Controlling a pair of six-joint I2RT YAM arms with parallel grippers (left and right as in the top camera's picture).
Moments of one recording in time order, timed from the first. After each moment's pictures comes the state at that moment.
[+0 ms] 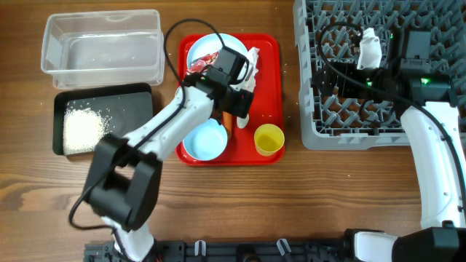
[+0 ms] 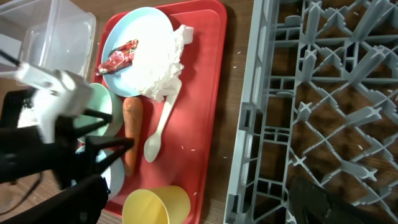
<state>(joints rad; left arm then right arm) -0.53 1.90 1.38 -0.61 0.06 -0.11 -0.05 1.47 1.35 -0.87 -0.47 0.05</state>
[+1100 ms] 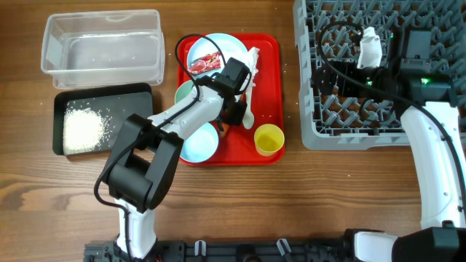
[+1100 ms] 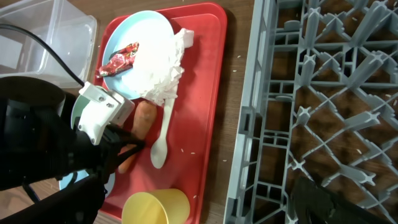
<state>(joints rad) -0.54 2.05 1.38 -0.65 0.00 -0.16 -0.05 1.47 1.35 -0.86 -0.47 0.05</state>
